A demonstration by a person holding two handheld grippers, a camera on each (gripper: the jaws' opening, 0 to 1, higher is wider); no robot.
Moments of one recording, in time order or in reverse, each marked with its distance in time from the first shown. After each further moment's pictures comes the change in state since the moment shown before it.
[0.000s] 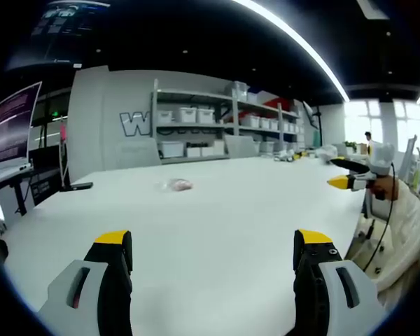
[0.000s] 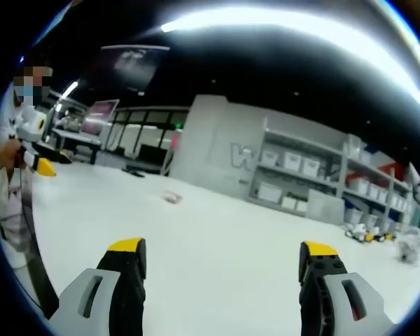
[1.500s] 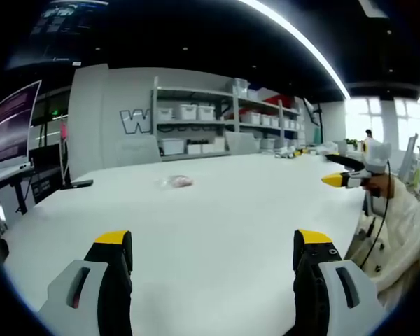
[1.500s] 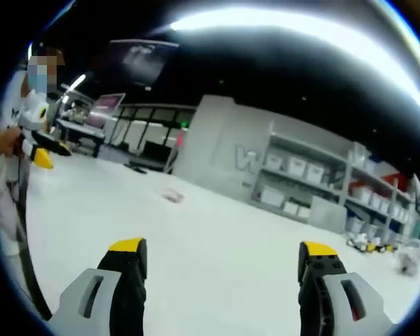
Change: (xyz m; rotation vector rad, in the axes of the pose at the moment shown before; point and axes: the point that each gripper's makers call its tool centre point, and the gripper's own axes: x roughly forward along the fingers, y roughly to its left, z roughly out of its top) left arm 0.000 -0.001 -0.006 0.004 0.021 0.005; right arm 0.018 0.002 -0.002 -0.059 -0.008 0.020
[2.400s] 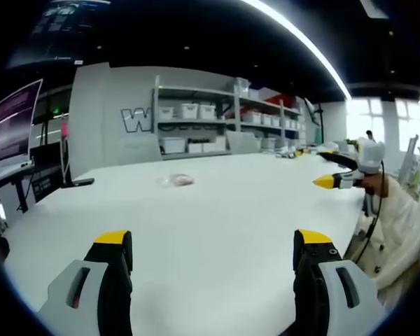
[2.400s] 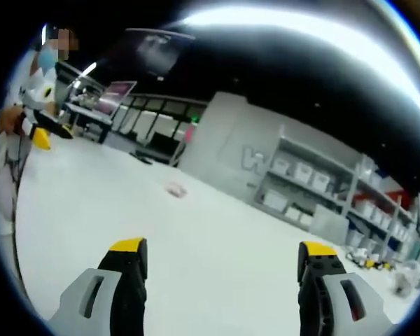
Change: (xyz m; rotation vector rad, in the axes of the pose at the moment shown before) left arm -0.002 0.000 0.000 -0.005 0.007 0.003; right arm 0.023 0.006 -0.002 -0.112 0.019 0.035
